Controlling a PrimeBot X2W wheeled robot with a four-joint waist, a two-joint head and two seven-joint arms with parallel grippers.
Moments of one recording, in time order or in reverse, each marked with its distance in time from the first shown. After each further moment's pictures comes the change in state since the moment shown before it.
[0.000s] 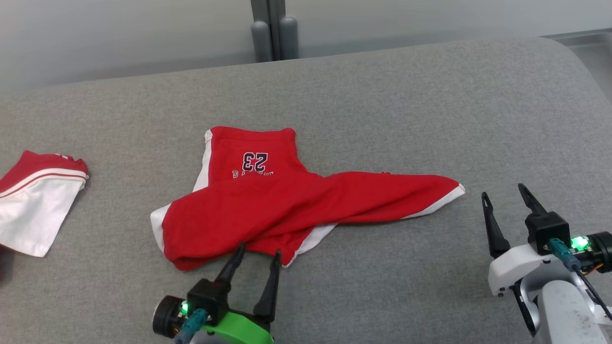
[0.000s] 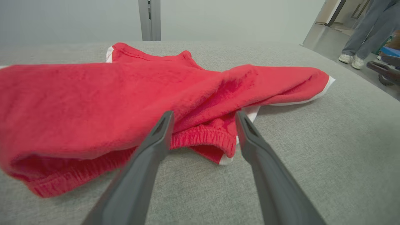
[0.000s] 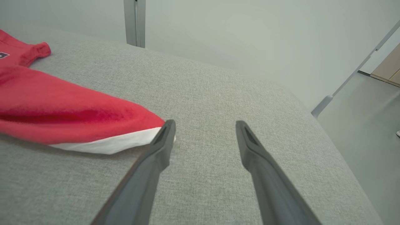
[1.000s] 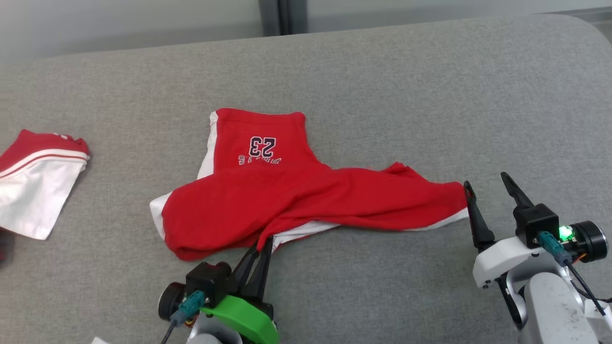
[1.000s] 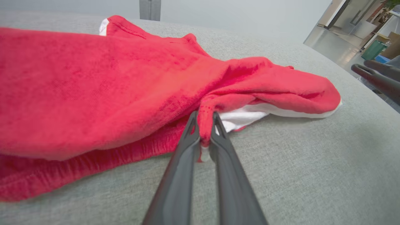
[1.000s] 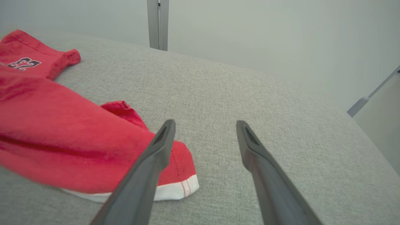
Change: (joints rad) left arm -0.087 0.029 -0.097 0.056 -0.148 0.000 0.000; right arm -0.017 0.022 0.061 -0.043 0.052 0.000 0.000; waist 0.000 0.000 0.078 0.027
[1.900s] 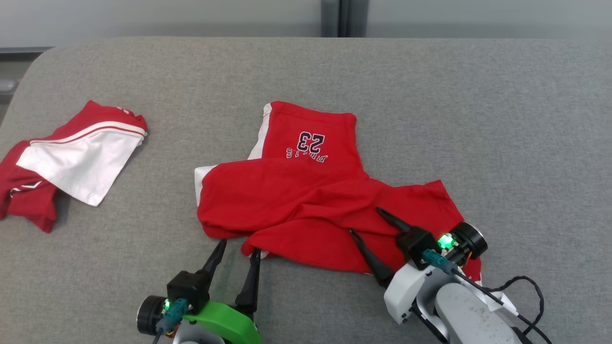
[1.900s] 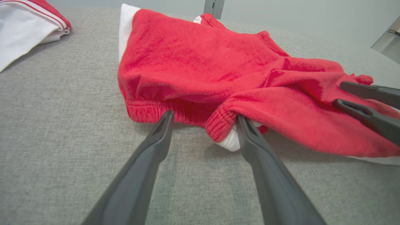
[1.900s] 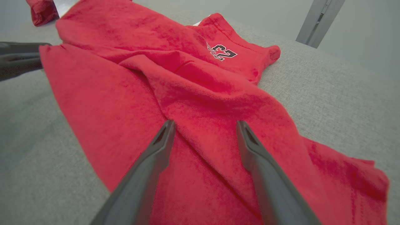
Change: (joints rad) left arm 0.048 -0.023 0.145 0.028 0.091 0.000 0.000; right arm -0.106 0.000 0.510 0.190 0.143 0.000 0.000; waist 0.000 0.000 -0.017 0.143
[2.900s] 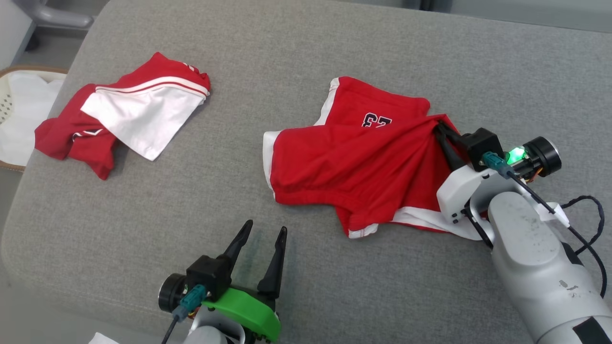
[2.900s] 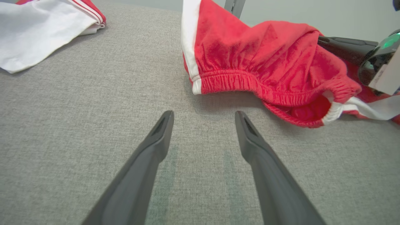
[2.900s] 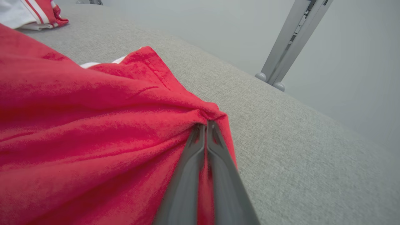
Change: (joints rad) left arm -0.045 -0.003 -0.099 -0.052 -0.036 0.000 0.000; right arm -0.302 -0.052 -0.275 0.208 -0.152 0.000 0.000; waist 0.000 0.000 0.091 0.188
